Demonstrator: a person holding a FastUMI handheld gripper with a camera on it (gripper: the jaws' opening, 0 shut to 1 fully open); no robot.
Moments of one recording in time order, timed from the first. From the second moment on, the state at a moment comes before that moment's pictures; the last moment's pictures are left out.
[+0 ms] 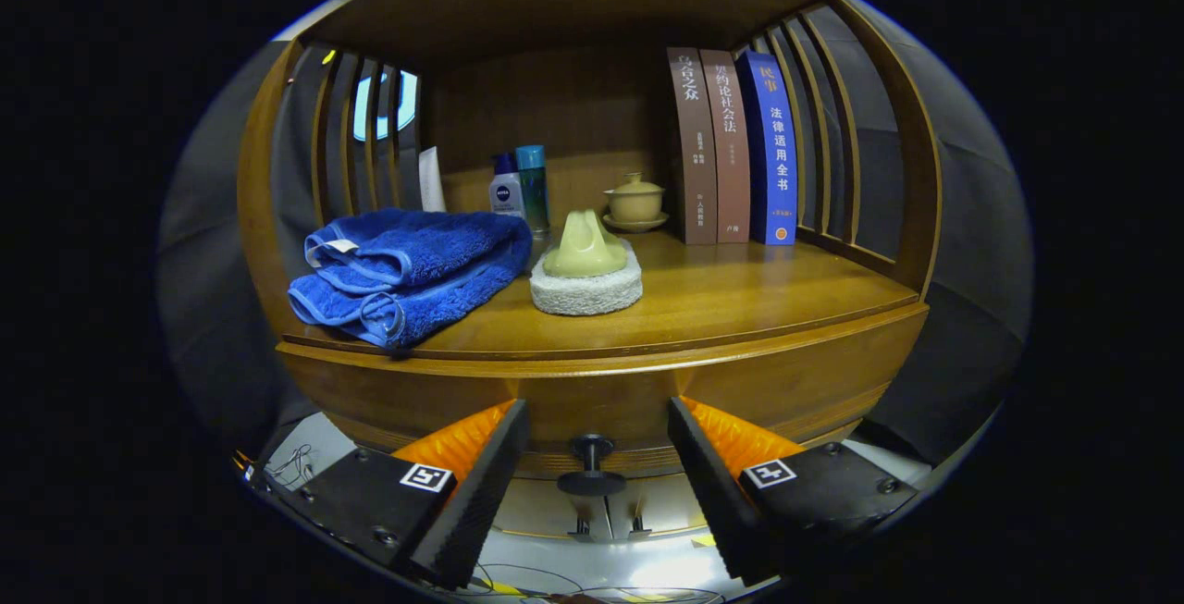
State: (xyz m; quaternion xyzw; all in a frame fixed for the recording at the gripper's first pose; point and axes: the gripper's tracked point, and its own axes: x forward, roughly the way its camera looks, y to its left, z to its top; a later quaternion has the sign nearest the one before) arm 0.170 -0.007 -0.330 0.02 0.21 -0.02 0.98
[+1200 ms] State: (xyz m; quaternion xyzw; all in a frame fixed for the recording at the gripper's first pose) arm 0.036 0.010 -0.040 0.00 0.03 0.01 1.00
